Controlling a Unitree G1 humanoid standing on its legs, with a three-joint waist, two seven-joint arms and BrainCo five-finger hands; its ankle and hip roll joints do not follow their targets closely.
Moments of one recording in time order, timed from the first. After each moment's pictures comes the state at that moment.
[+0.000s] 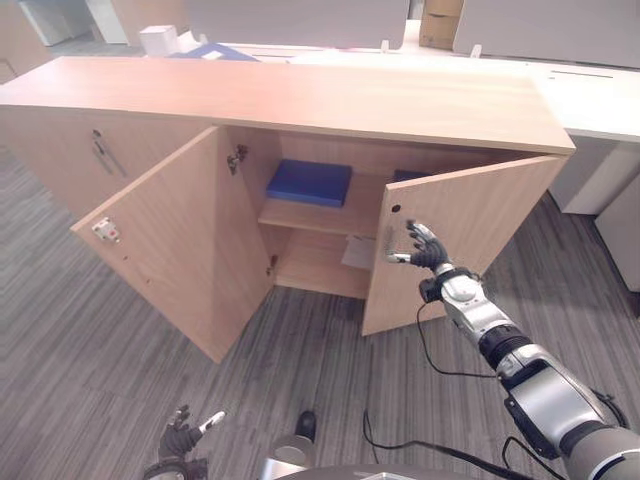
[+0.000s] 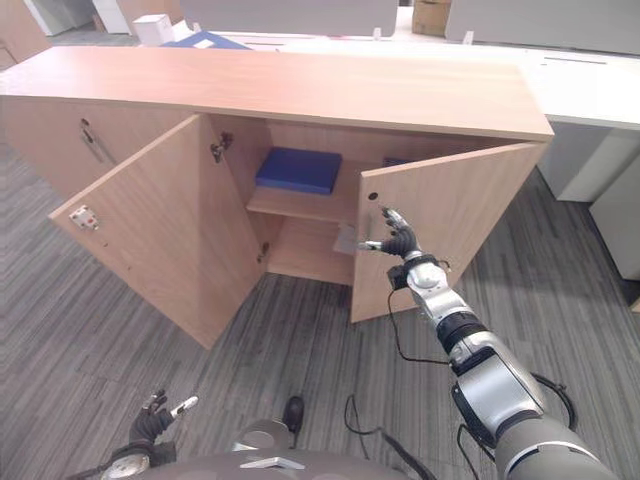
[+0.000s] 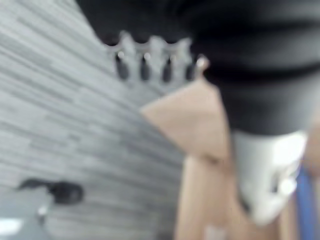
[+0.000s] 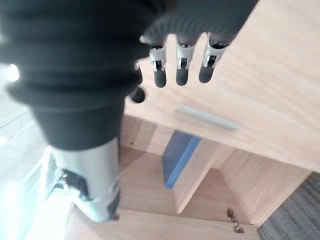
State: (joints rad) left arm 0.23 0.30 -0.10 0.85 -0.46 -0.25 -0.04; right arm -0.64 -0.35 0.45 1.00 0.33 -0.19 0.07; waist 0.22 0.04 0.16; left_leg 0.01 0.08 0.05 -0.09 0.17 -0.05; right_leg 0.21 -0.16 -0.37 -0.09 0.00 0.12
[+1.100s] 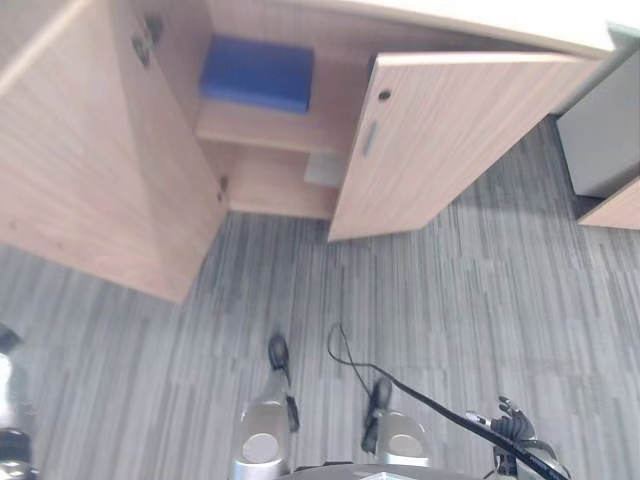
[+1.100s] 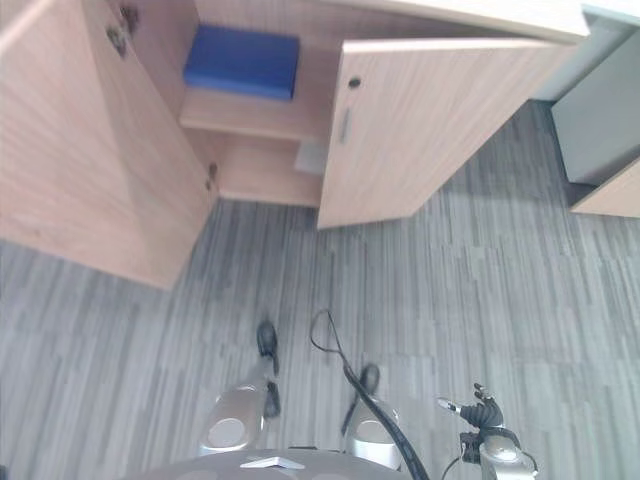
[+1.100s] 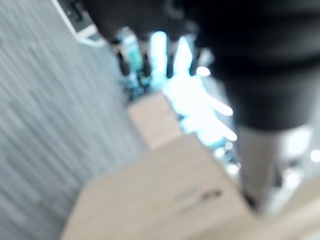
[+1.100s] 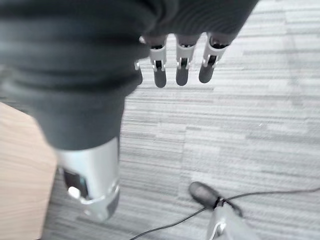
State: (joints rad) left arm -0.07 0.83 0.41 0.75 -0.57 -0.40 0.37; right arm 0.07 -0.37 0.15 1.00 0.30 -0.13 0.04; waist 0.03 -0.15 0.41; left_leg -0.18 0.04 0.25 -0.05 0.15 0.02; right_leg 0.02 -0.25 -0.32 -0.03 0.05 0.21
